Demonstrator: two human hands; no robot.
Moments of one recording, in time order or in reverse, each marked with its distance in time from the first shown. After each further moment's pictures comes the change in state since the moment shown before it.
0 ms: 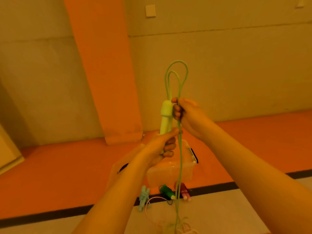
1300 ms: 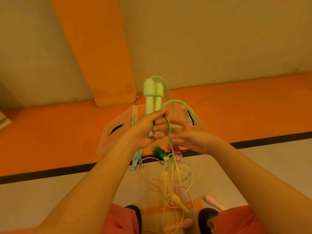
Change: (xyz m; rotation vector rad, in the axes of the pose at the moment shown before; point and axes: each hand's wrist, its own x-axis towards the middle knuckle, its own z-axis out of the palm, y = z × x) left_hand 0.031 -0.089 -0.037 -0.270 -0.057 -0.203; right_hand -0.053 0.162 -0.135 -0.189 -0.256 0.660
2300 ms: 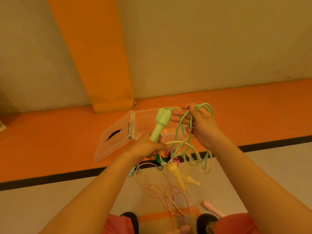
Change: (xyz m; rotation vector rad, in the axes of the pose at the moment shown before) left_hand -0.003 -0.036 -0.026 0.612 0.177 0.001; right_hand -0.033 -0.048 0.017 0.133 0.360 -0.424
